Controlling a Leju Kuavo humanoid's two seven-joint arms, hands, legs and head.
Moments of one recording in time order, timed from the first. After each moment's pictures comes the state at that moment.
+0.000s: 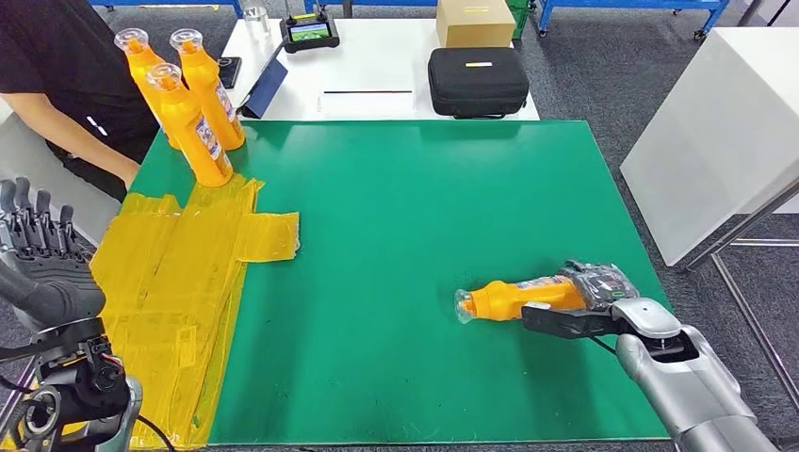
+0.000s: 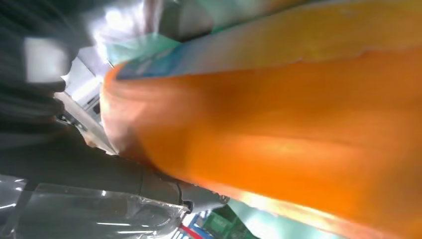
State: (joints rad) left arm 0.01 0.12 -0.01 -1.93 0.33 0.37 -0.31; right arm -0.38 -0.45 0.50 -0.99 1.06 0.15 -0.01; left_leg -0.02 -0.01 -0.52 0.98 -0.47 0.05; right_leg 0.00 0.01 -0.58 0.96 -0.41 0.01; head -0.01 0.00
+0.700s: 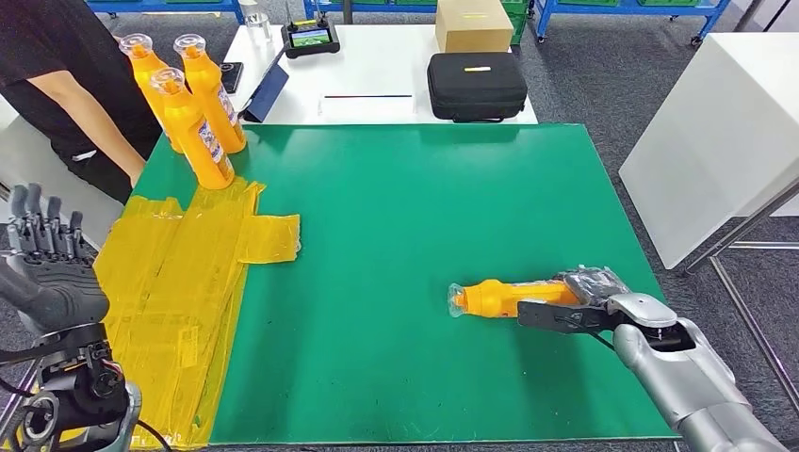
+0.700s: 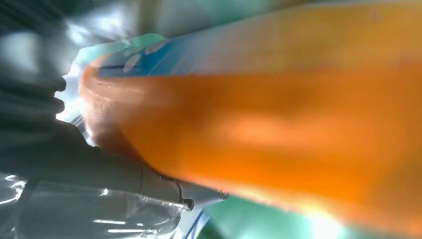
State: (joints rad) left arm 0.04 0.12 -0.01 -1.94 0.36 0.32 -0.25; right arm -0.41 -0.44 0.52 -0.95 0.87 0.23 -0.04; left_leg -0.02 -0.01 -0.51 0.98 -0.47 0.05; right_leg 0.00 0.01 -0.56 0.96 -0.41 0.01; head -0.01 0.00
